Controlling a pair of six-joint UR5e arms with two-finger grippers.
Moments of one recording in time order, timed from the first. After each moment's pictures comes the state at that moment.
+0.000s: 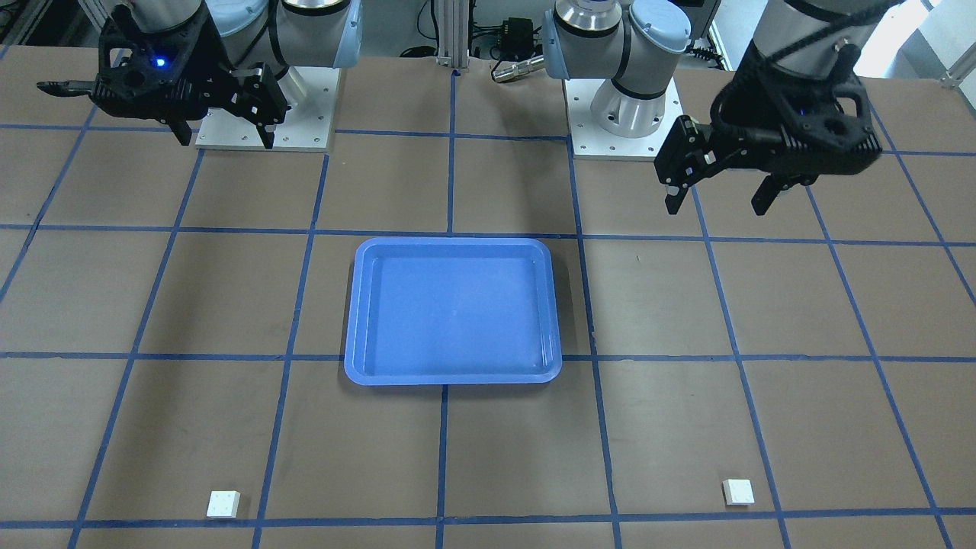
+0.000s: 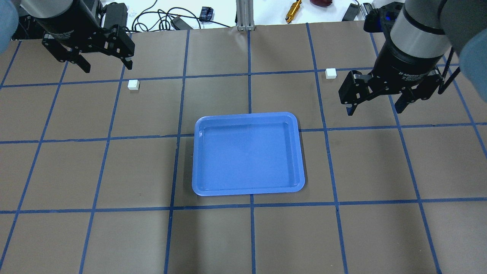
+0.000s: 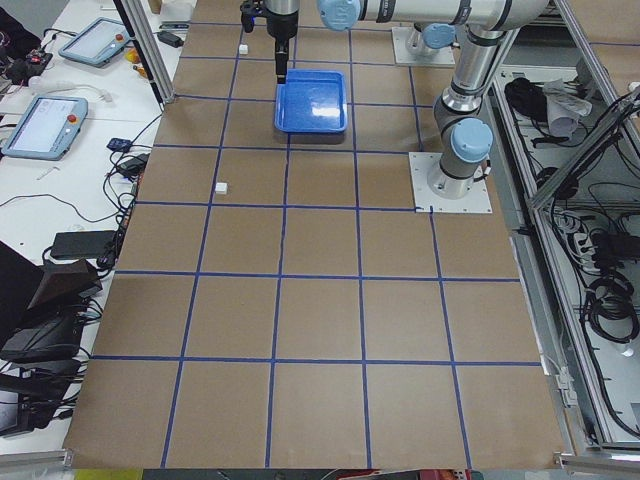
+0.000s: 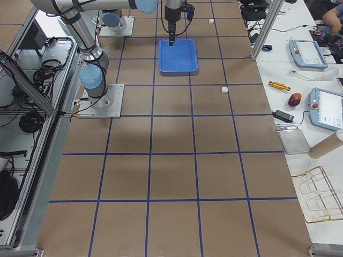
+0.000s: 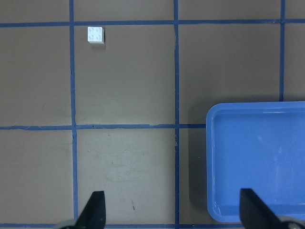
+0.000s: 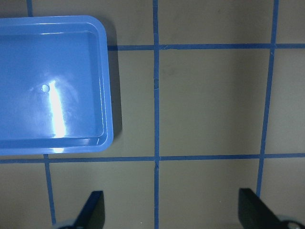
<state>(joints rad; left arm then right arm) -1.47 -1.68 -1.45 -1.53 1.57 0.05 1.57 -1.70 1.64 -1.47 -1.59 0.00</state>
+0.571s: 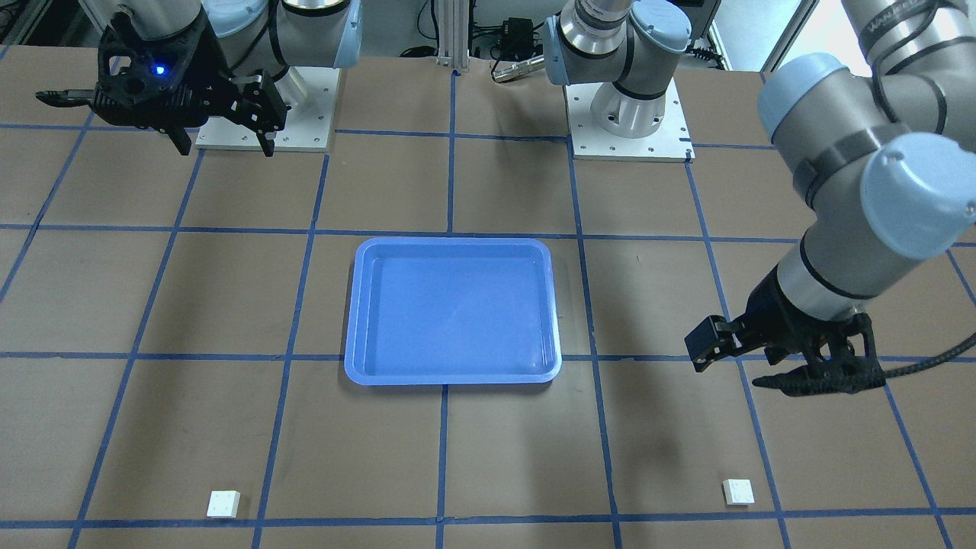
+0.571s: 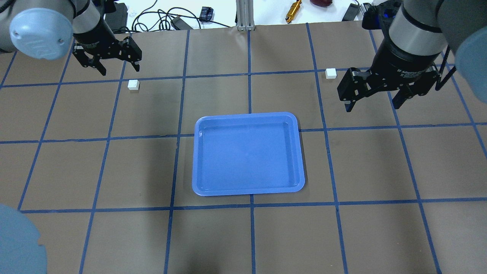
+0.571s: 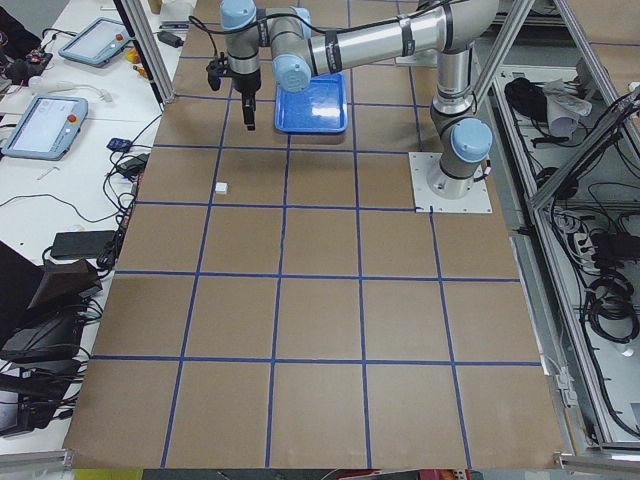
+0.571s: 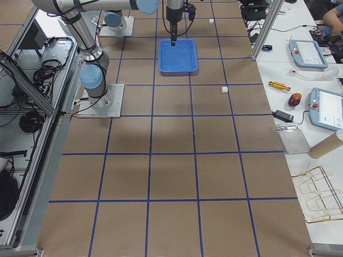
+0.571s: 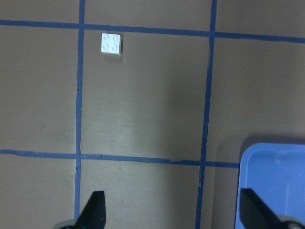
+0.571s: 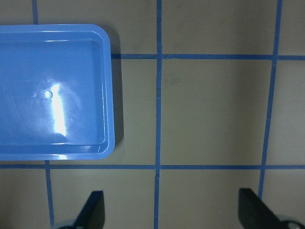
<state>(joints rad) -1.40 -1.93 -1.45 -1.30 1.58 0.06 1.56 -1.67 1.64 -1.52 -1.56 -0.05</state>
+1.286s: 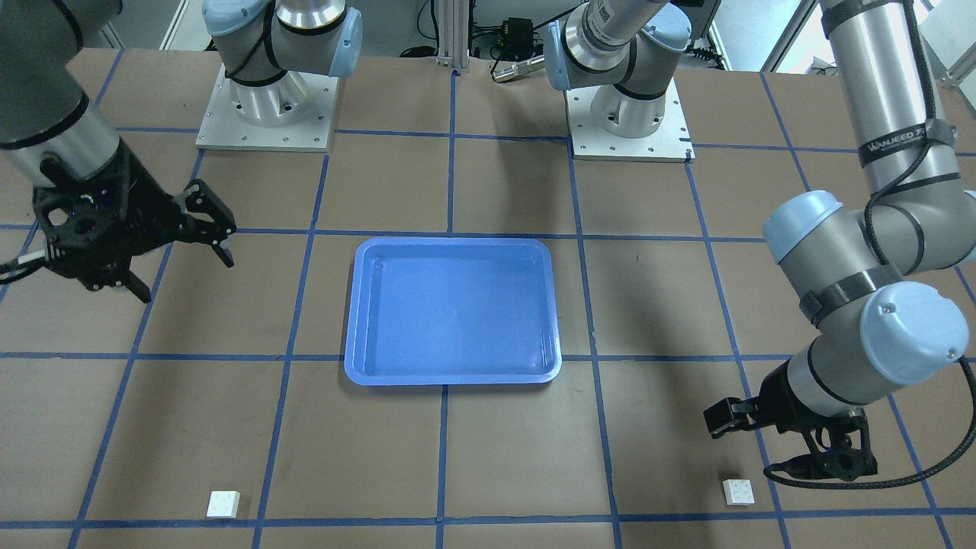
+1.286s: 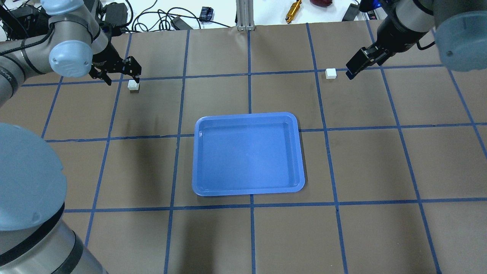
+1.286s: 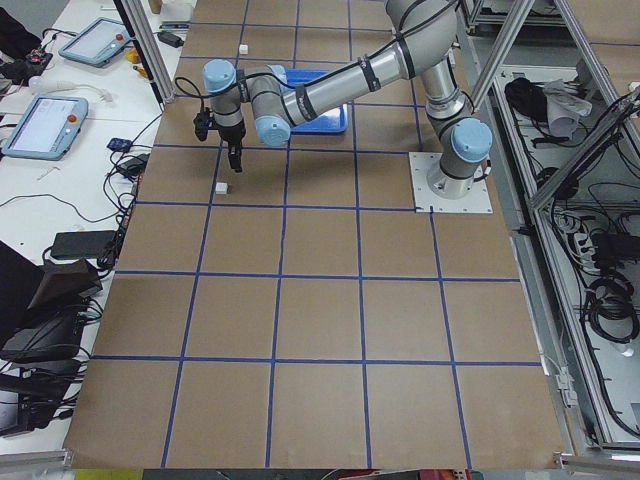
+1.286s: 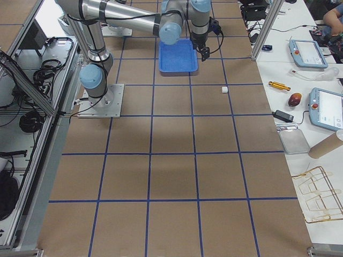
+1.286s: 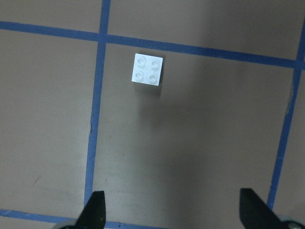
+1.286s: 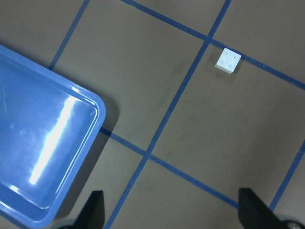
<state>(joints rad) -1.35 -2.14 -1.44 -1.08 1.58 0.20 1.41 -1.43 1.63 -1.91 -1.39 -0.70</state>
